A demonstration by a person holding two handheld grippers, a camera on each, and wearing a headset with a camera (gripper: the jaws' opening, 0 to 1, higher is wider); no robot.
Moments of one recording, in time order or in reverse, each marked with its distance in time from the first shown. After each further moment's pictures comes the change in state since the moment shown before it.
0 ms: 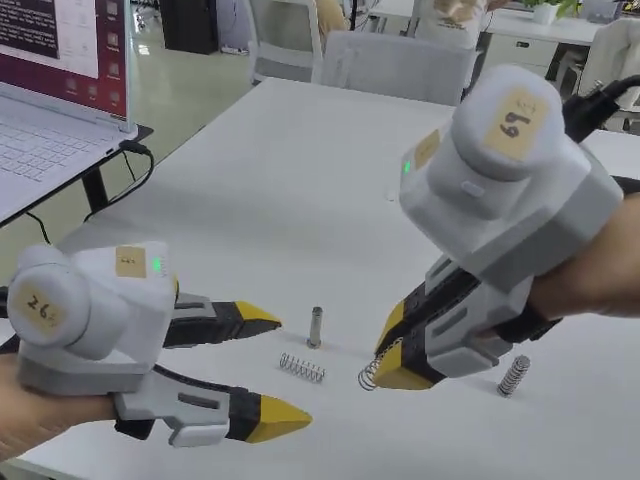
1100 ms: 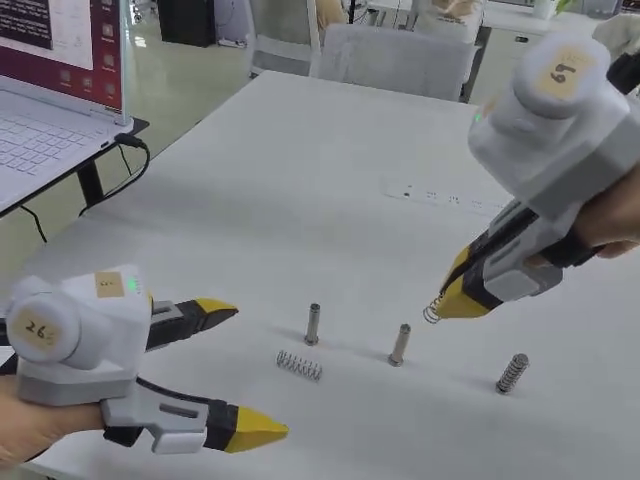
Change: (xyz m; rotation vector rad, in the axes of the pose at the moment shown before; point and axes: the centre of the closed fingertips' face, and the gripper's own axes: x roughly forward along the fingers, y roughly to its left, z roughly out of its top) left arm 0.006 0.029 -0.037 -0.091 -0.028 0.074; right arm -0.019 -0.079 -0.040 0.148 0.067 -0.102
